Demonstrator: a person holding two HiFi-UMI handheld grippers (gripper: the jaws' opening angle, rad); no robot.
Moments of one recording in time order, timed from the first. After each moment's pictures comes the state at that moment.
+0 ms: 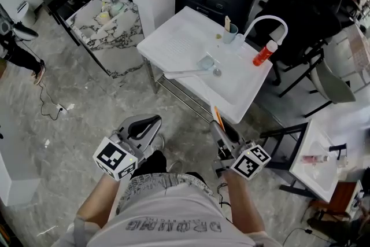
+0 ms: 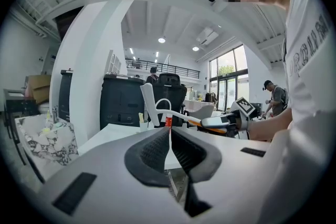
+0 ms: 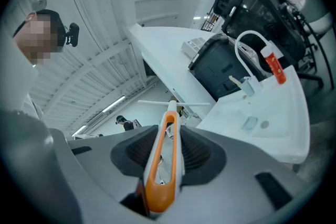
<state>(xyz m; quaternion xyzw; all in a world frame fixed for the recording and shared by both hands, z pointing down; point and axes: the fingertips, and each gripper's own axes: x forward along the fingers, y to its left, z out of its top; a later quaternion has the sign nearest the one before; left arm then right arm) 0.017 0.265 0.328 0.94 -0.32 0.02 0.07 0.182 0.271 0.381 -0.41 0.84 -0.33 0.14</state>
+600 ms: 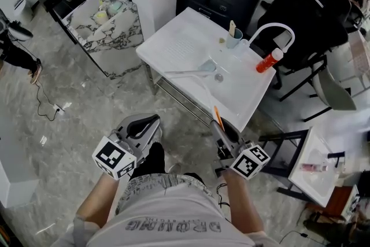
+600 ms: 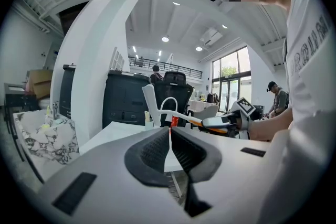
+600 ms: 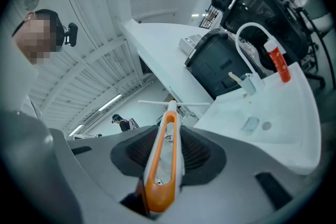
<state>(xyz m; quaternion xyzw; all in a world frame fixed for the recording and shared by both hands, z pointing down) 0.001 0.208 0.343 0.94 -0.33 0.02 0.09 0.171 0.215 0.394 -0.42 0.83 -0.34 0.13</state>
